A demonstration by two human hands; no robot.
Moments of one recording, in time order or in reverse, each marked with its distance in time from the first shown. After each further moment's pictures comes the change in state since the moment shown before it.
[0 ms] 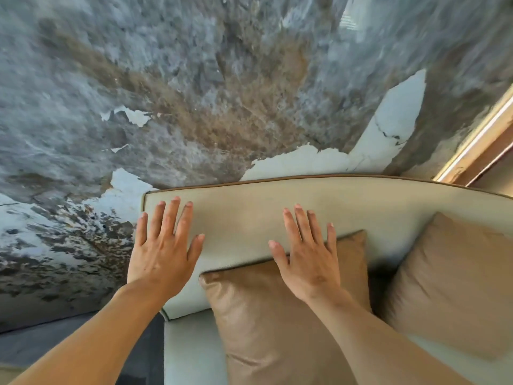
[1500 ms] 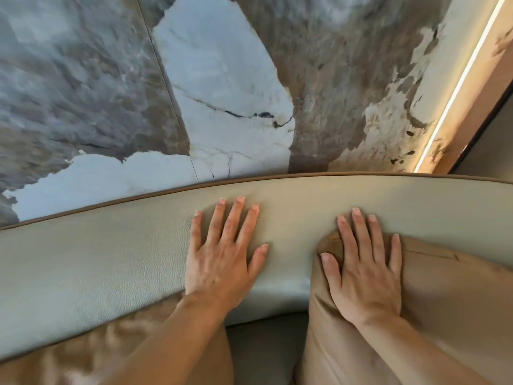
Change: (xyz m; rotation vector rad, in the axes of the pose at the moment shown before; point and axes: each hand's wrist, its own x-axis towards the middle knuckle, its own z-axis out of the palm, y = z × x) left_hand 0.132 0.432 0.111 0.095 0.045 0.216; right_hand 0.072 0.423 0.077 0.036 0.256 0.150
